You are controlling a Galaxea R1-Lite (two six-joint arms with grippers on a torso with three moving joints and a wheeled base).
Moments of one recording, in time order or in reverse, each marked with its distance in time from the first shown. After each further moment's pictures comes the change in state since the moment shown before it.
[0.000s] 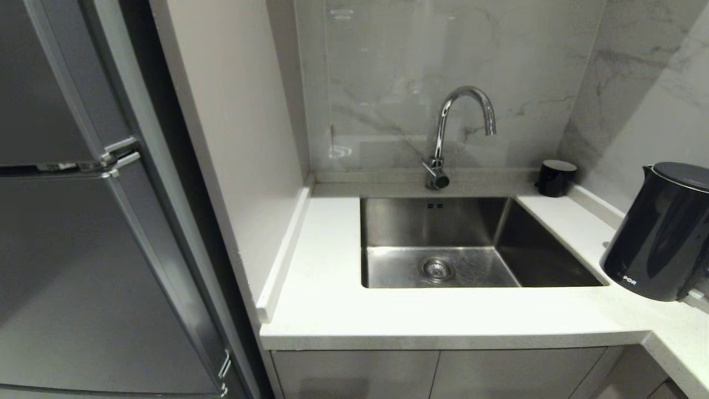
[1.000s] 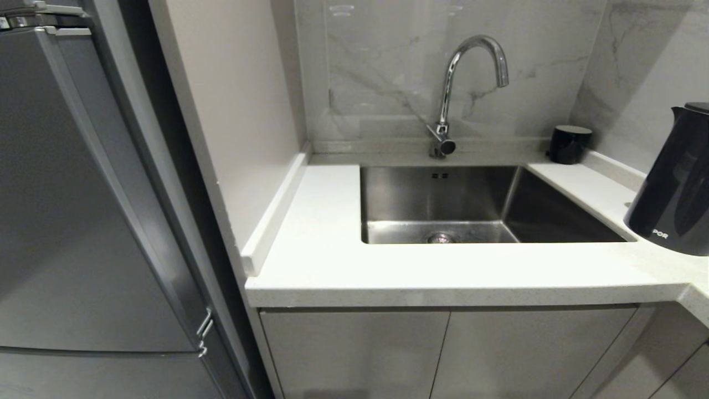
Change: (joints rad) left arm 0.000 0.000 0.000 0.000 0.000 0.000; right arm 0.000 0.000 0.000 0.000 0.000 -0.004
